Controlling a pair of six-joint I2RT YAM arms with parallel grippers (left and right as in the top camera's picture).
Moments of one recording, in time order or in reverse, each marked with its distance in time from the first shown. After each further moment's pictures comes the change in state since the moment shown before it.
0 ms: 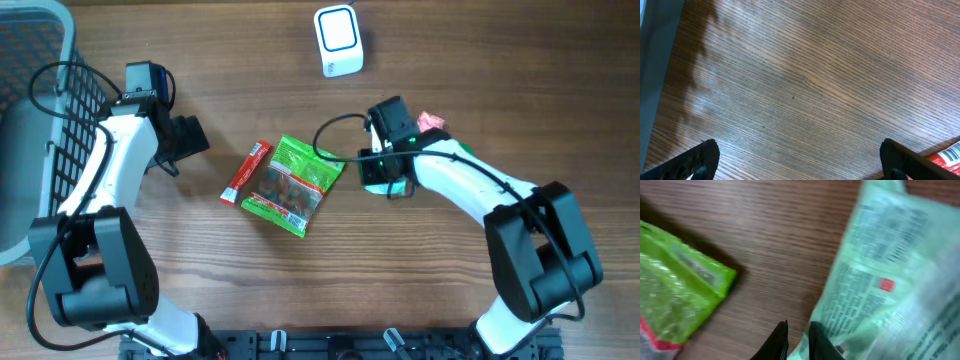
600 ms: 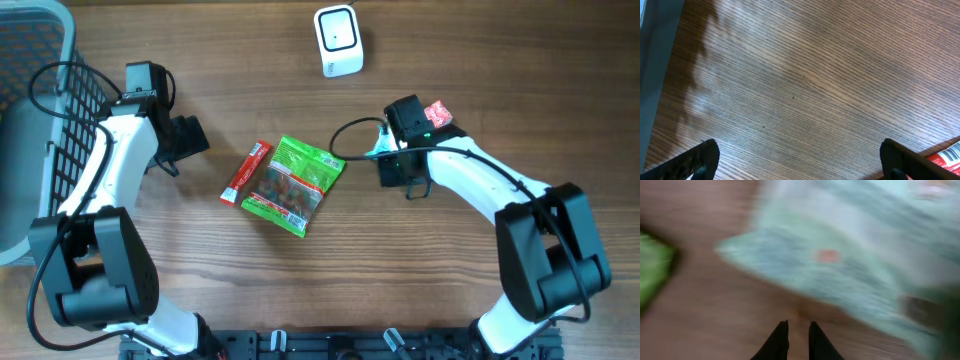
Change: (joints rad) left arm 0.000 0.000 0.000 0.000 0.000 0.000; right arm -0.066 -0.021 0.001 -0.092 0.010 -0.136
